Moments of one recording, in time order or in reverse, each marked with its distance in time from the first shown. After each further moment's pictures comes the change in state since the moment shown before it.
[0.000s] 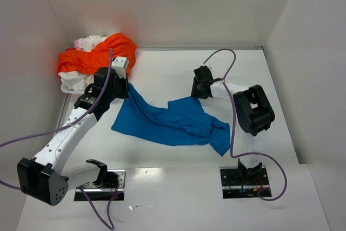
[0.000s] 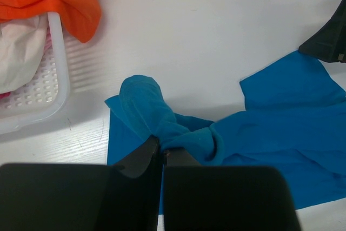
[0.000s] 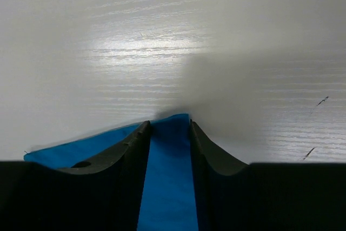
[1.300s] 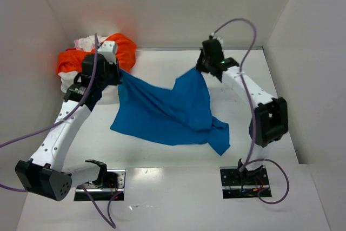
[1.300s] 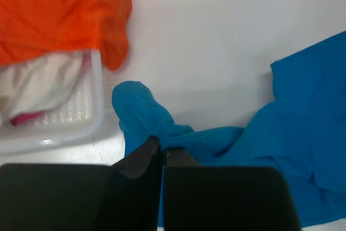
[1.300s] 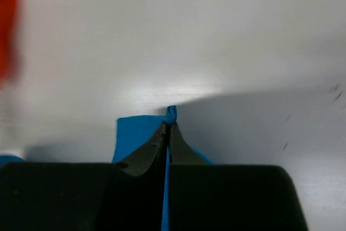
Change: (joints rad) left arm 0.071 0.033 0.136 -0.068 0.005 0.003; right arm -0.009 -0.145 0.225 -0.216 0.042 0.022
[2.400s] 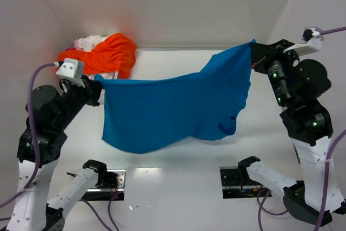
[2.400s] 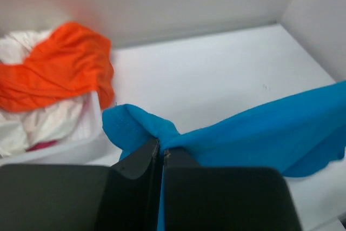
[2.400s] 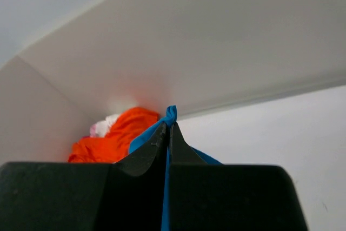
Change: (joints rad) left arm 0.016 -0.440 0.187 -0.203 0.125 0.024; right arm -0.041 -0.839 0.227 -0.124 0.114 -0.097
